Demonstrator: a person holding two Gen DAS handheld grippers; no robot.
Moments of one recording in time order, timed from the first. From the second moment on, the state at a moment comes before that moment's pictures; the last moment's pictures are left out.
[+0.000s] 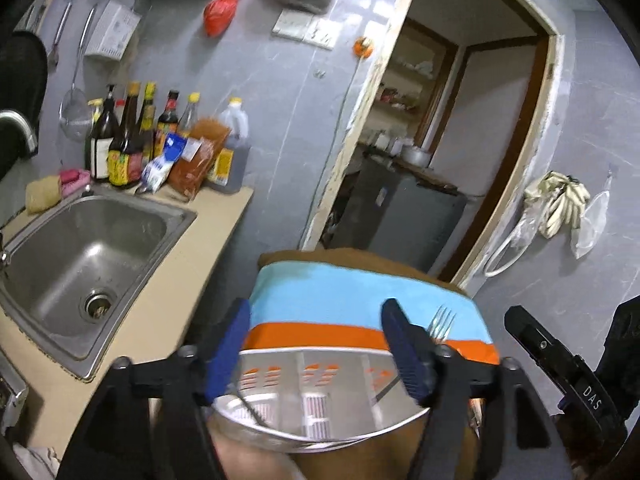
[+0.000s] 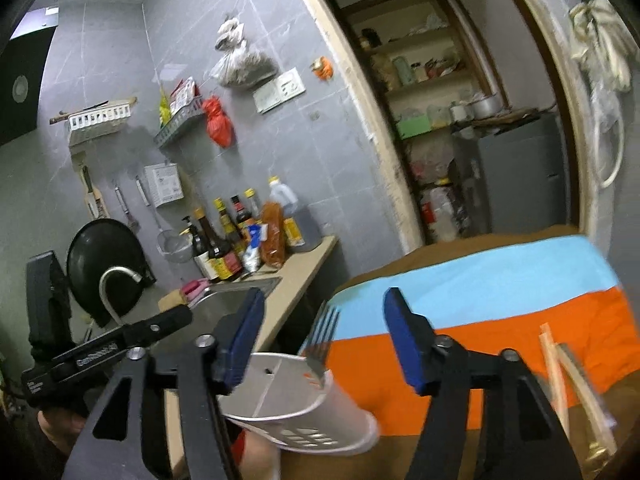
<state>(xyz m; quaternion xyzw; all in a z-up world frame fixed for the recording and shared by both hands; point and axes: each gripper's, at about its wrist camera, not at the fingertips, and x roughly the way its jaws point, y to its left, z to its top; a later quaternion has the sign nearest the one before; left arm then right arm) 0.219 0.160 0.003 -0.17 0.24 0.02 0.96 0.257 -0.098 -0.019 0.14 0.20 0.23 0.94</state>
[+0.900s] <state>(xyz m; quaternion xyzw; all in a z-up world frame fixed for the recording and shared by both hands) 0.206 -0.025 0.018 -0.06 0.15 0.00 0.99 0.225 -0.258 0.028 0.04 0.15 0.08 0.98</state>
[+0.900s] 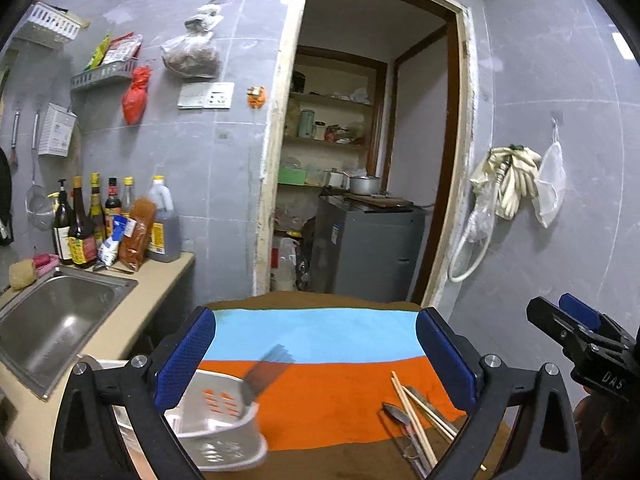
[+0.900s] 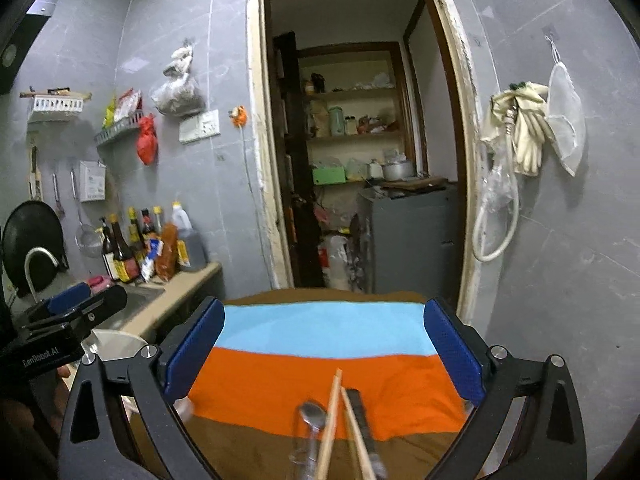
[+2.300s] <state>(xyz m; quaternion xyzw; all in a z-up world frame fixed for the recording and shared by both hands) 0.331 -0.116 -0.160 -0.02 0.45 -0.03 0.89 0.350 -0.328 -0.156 0.04 0.38 0.13 0.91</state>
